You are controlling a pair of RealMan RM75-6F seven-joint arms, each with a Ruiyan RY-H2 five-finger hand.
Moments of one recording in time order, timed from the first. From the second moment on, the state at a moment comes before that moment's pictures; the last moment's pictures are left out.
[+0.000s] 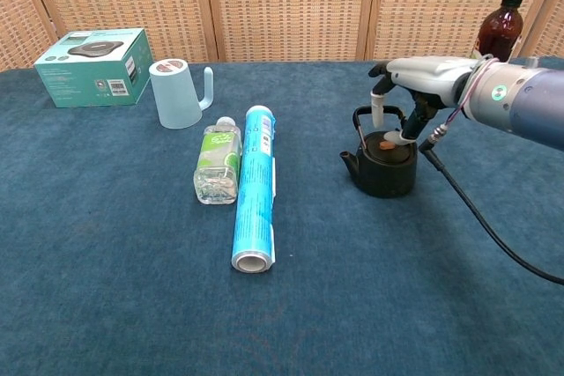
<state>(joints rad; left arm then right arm) -0.09 -1.05 -0.05 -1.71 1.50 1.49 -0.02 0.89 -1.57 0.25 -1.45 -0.72 0.96 -0.59</state>
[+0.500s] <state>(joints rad) -0.09 -1.05 -0.05 -1.71 1.50 1.49 -0.03 0.90 -1.62 0.22 -1.38 -0.73 0.98 -0.62</state>
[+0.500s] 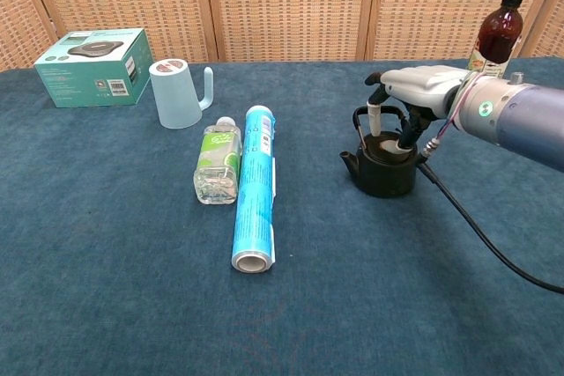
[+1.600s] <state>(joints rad) -0.09 -1.04 -0.05 -1.71 1.51 1.49 -0.04 0.88 -1.61 0.20 -1.38 -0.84 1.00 -0.59</state>
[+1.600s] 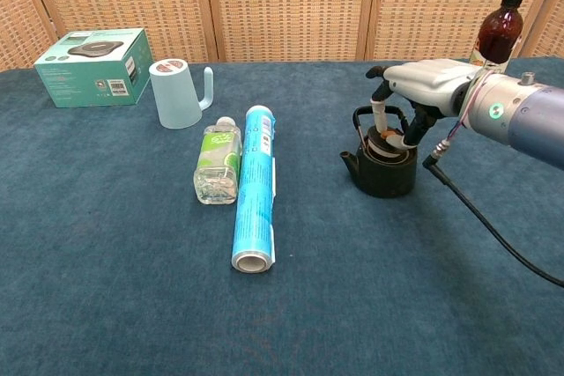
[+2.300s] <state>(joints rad) -0.09 -1.05 -0.04 -1.73 1.53 1.50 -0.02 0.73 -1.45 0.13 -1.41 -0.97 1.05 -0.45</state>
